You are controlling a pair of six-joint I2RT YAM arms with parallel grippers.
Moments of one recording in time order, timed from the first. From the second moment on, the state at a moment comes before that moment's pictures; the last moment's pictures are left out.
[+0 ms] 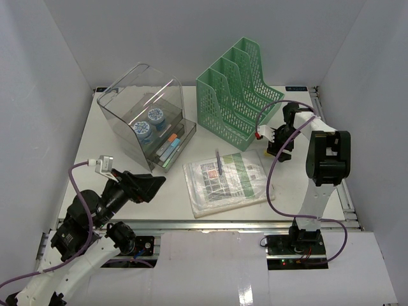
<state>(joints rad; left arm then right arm) -0.73 0.19 0.69 -0.50 -0.07 -0.75 0.04 1.98 1.44 -0.94 -0.24 -1.40</state>
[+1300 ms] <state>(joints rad) -0.73 0.19 0.65 -0.51 -0.08 -0.77 0.73 1.55 1.42 -0.90 -0.15 -1.34</state>
